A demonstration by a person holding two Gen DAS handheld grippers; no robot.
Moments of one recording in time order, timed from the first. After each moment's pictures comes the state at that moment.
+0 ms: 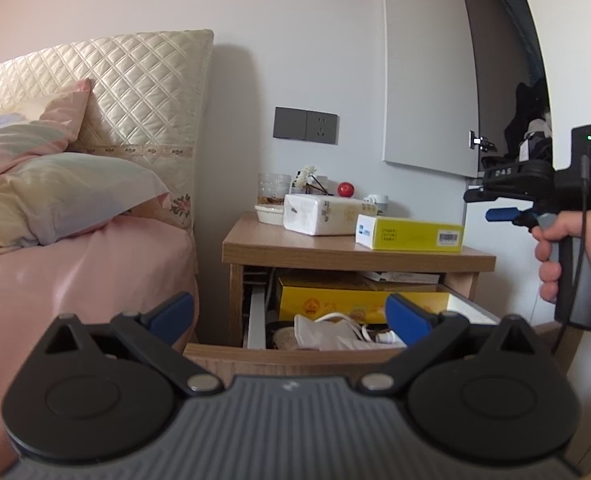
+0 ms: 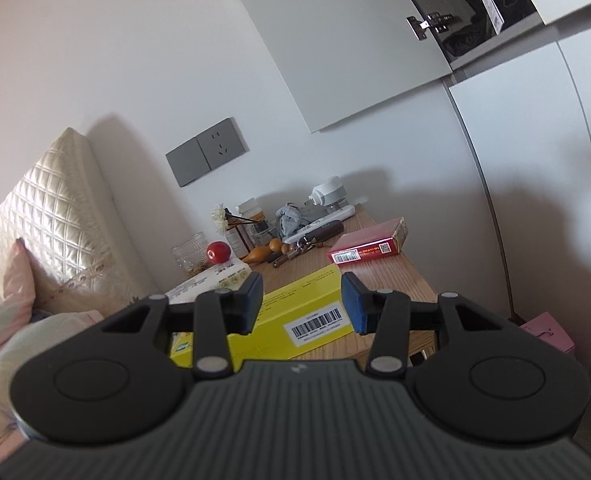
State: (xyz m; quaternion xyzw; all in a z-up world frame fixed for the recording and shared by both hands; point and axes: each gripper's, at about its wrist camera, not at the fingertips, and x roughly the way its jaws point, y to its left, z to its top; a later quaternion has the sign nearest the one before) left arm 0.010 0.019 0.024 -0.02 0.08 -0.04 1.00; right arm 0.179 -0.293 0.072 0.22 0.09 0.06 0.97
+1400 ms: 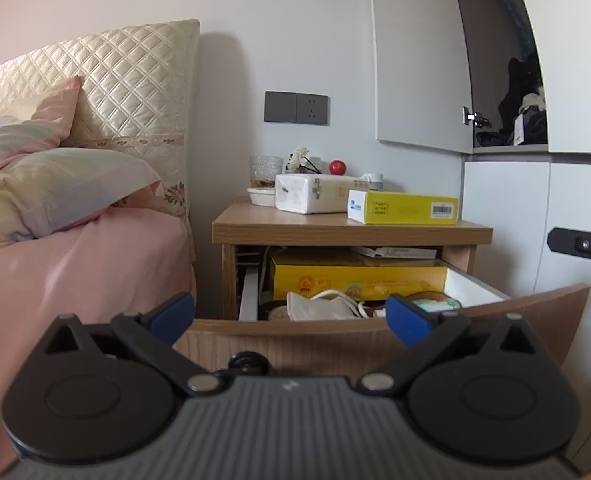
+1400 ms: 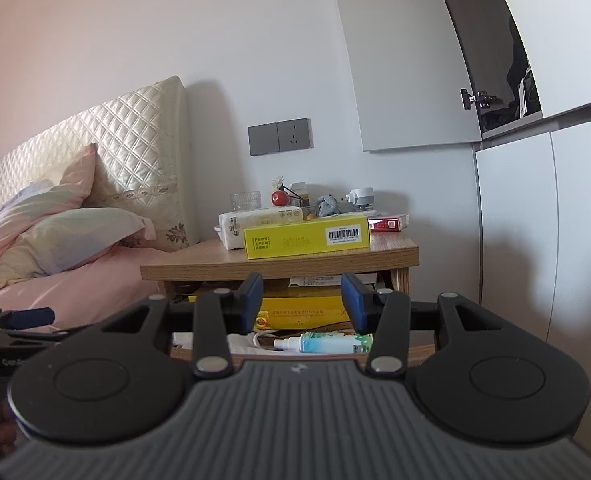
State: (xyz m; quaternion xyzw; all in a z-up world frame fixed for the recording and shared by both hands) left arm 0.008 0.005 0.012 0.00 0.10 -0.03 0.99; right arm 0.002 -0.268 0.022 0.08 0.04 0.10 0.99
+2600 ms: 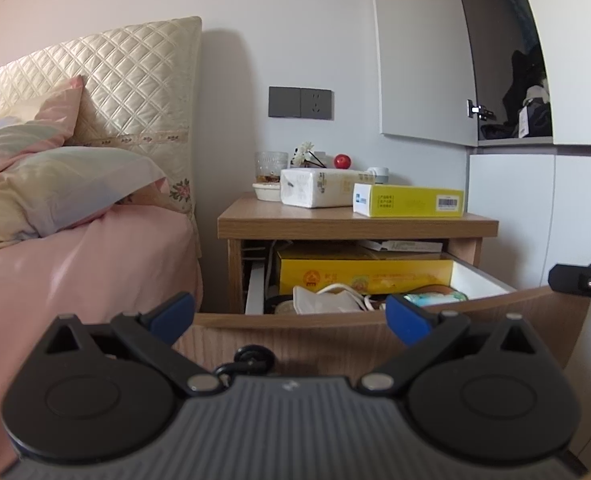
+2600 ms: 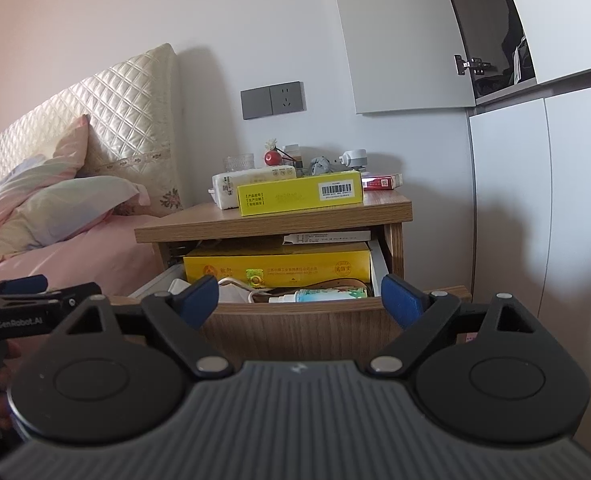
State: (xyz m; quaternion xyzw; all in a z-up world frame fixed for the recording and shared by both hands) left arm 0.009 0.003 0.011 0.01 0.11 -0.02 0.99; right arm 0.000 -0.265 0.007 0.07 0.10 0.09 0.99
